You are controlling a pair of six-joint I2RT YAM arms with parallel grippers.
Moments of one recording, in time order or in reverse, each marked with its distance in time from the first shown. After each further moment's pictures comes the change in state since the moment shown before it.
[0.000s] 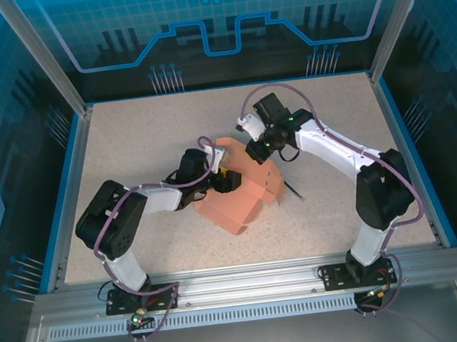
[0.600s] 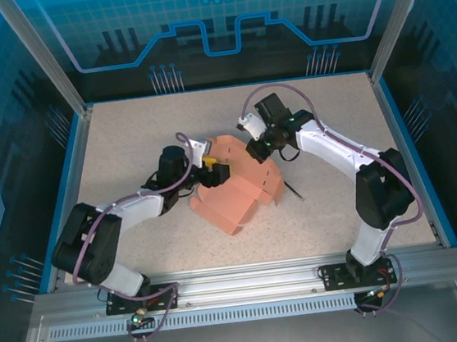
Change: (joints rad) left arm 0.100 -0.246 -0.078 -0.007 0.073 -0.003; right arm -0.012 0.001 -0.020 0.043 0.000 -0.016
